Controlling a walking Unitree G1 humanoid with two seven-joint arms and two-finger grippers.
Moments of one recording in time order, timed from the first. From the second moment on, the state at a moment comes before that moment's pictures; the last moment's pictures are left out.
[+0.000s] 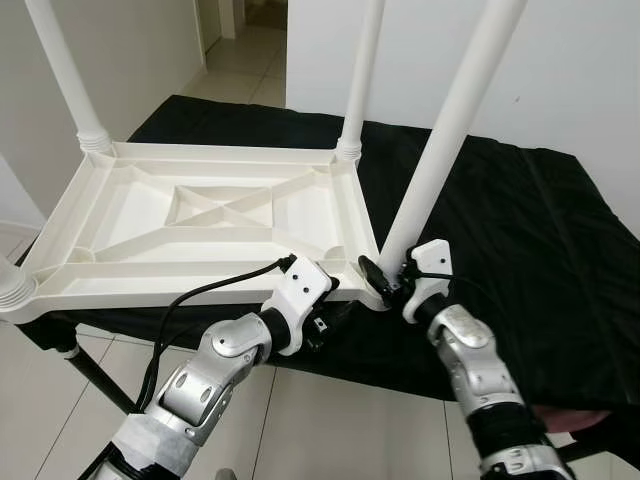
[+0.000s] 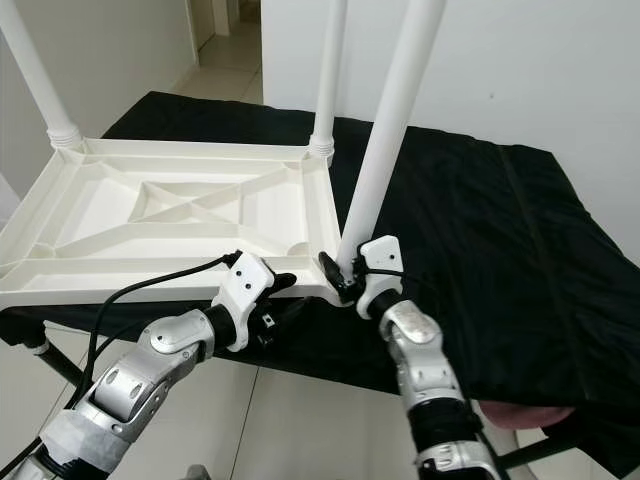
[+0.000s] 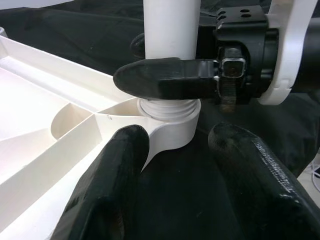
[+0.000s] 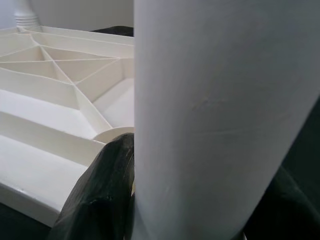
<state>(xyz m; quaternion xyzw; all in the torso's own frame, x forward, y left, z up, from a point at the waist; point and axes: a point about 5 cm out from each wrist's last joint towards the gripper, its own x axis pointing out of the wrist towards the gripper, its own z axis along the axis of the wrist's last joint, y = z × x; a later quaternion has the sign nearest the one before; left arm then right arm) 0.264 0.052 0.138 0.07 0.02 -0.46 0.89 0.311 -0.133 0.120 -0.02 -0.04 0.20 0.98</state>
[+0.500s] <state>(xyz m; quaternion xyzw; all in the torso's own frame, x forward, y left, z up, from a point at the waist) 0.265 0.052 0.139 0.07 0.02 -0.45 0.89 0.305 -0.114 0.127 0.04 -0.02 0.02 1.00</state>
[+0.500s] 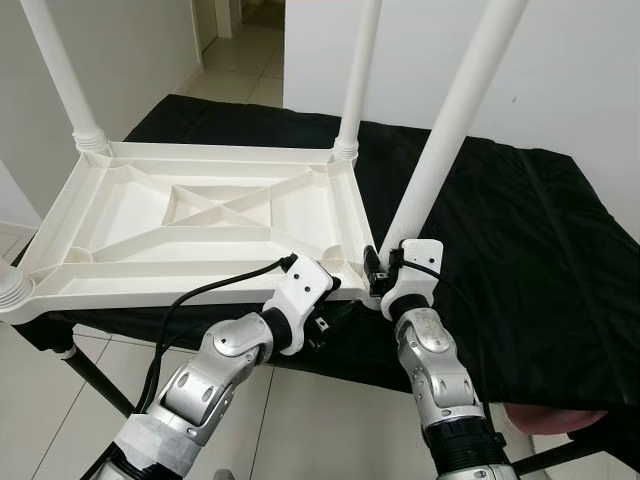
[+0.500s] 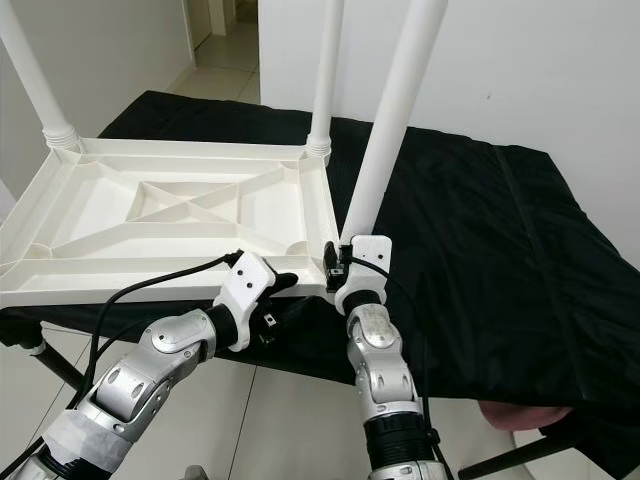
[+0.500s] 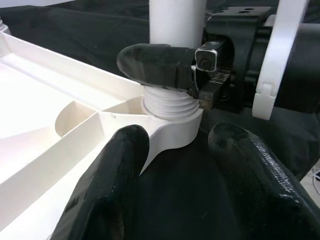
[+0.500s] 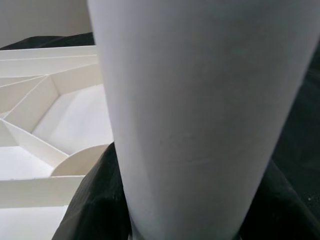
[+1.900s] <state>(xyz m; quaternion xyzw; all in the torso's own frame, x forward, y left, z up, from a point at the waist) 0.269 0.056 0.144 0.06 0.02 -0.45 0.89 0.322 -0.154 0.128 -0.09 0.00 0.33 0.94</state>
